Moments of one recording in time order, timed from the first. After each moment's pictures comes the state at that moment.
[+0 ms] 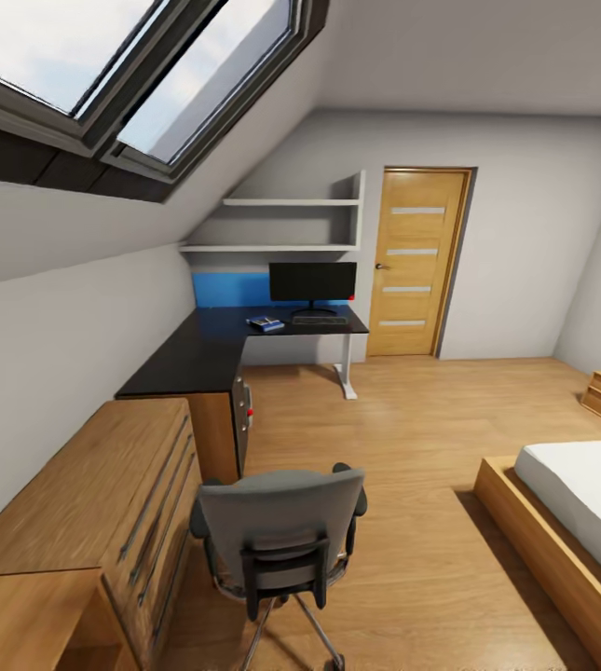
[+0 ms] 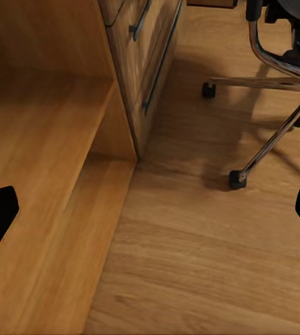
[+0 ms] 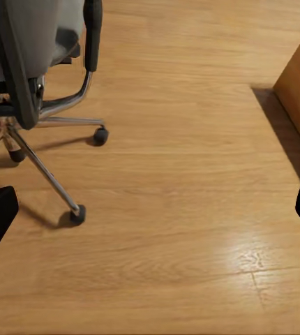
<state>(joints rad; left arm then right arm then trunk) -0.06 -0.01 -0.39 -0.02 0.57 -0.88 0.18 -0.13 0.05 0.61 -0.04 -0.34 -0.90 -0.39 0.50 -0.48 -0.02</state>
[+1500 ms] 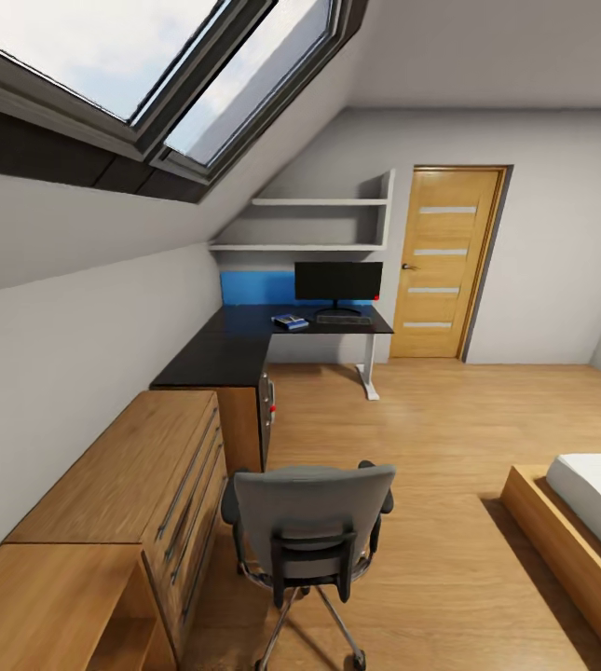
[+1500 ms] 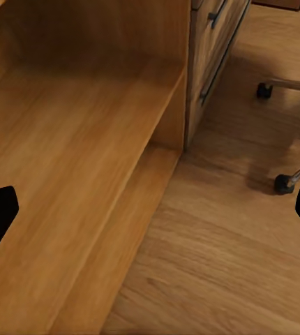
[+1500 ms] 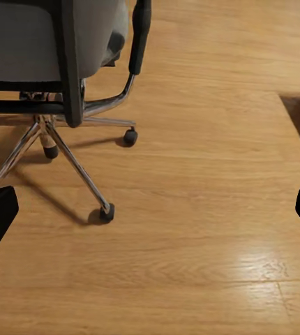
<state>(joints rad) -0.06 -0.01 -0.31 -0.03 0.58 -0.88 0.19 -0.13 0.06 0.61 -0.05 -0.34 -0.91 -0.39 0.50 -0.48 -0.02</state>
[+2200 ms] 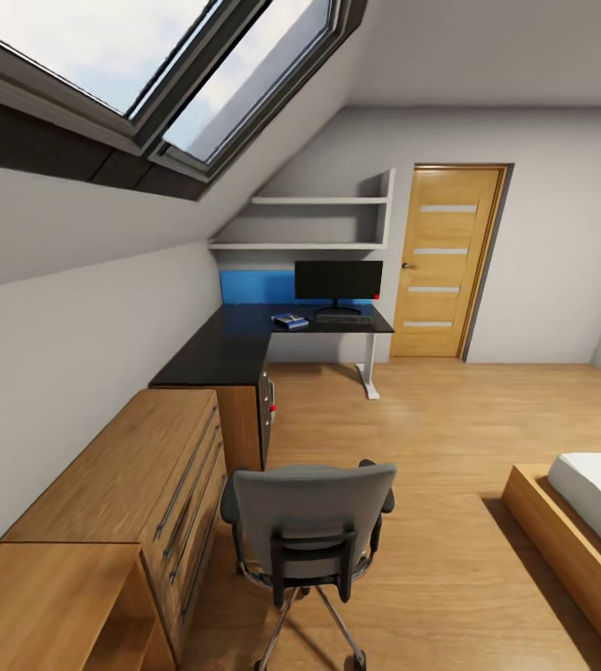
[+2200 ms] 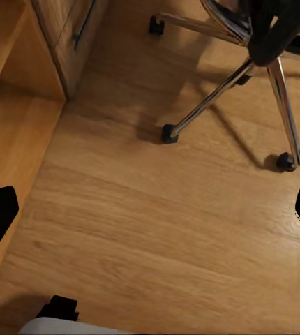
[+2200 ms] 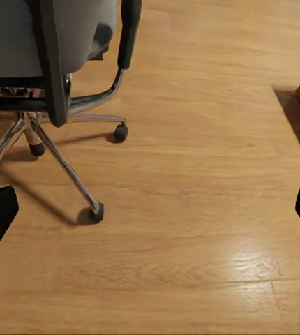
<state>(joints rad) -0.13 -0.05 -0.31 -0.46 0.53 -0.18 0.21 -0.15 0.03 0.61 -0.12 -0.35 -0.78 -0.40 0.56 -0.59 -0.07</state>
